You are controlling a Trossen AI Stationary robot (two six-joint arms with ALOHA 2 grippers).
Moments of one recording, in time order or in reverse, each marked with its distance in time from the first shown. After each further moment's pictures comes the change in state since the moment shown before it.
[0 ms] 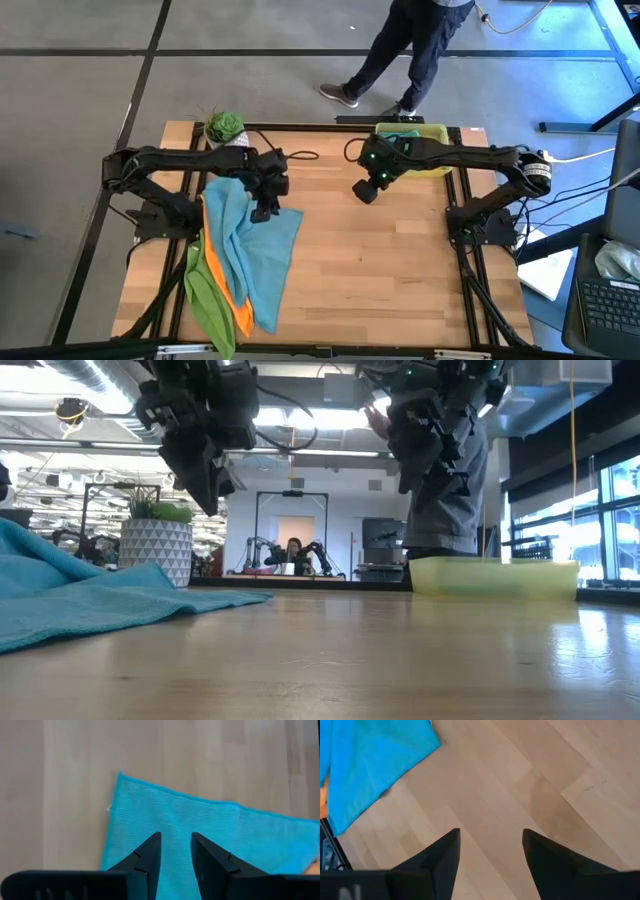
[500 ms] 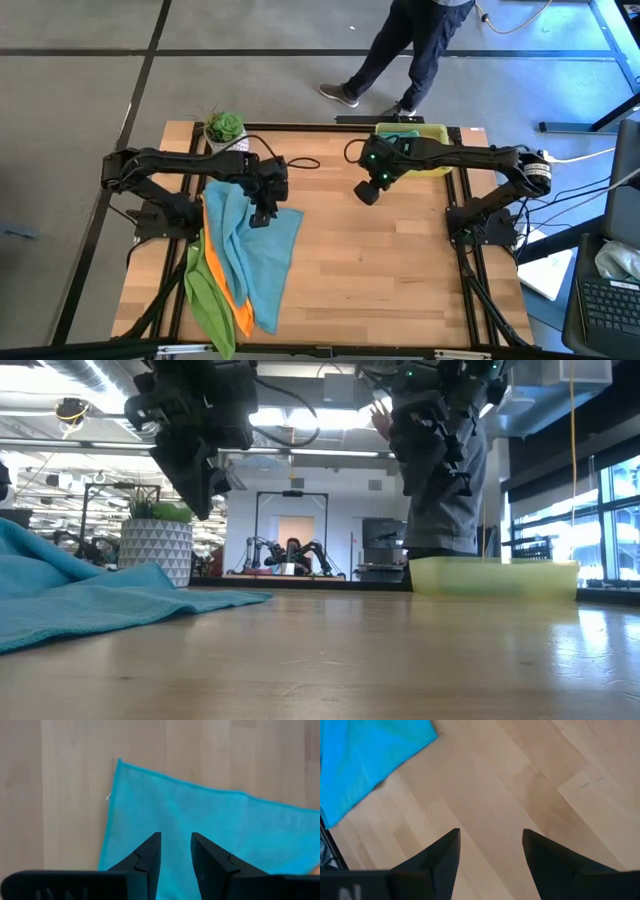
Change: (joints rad) left arm -0.045 0.000 0.000 -0.034 -0.081 -0.024; right arm 0.000 0.000 0.000 -0.030 -0.002 -0.040
